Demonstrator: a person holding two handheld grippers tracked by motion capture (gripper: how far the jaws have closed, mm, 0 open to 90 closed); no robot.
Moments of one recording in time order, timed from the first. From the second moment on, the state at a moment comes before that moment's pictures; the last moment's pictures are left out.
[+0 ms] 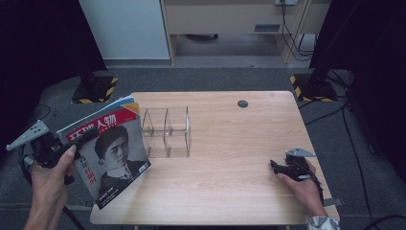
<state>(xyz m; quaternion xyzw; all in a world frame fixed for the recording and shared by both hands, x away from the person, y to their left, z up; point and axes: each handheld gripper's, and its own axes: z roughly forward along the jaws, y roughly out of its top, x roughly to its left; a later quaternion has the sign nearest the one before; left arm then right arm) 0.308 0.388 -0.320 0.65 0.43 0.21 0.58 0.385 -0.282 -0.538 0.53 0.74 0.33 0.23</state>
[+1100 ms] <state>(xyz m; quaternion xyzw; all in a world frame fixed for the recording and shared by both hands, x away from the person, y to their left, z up) 0.365 0.393 -0.326 0.62 0.47 0.28 0.56 0.385 -0.282 -0.538 0.53 0.74 0.33 0.23</state>
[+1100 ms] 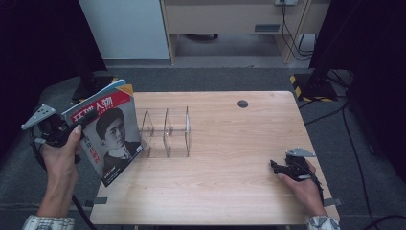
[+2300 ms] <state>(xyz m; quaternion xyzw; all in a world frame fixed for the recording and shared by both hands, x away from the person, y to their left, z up) 0.396 0.360 -0.346 0.60 0.49 0.35 0.54 0.385 -0.282 -0.538 0.53 0.74 0.33 0.23</state>
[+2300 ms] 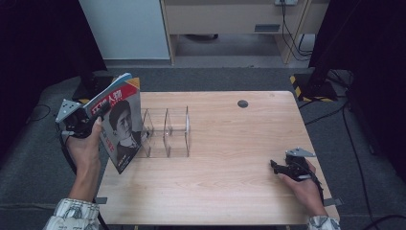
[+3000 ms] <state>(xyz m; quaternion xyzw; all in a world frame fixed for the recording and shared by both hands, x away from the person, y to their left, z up) 0.393 0.364 -0.363 0.57 0.46 0.34 0.59 0.385 -0.282 -0.538 0.53 0.75 0.34 0.23</state>
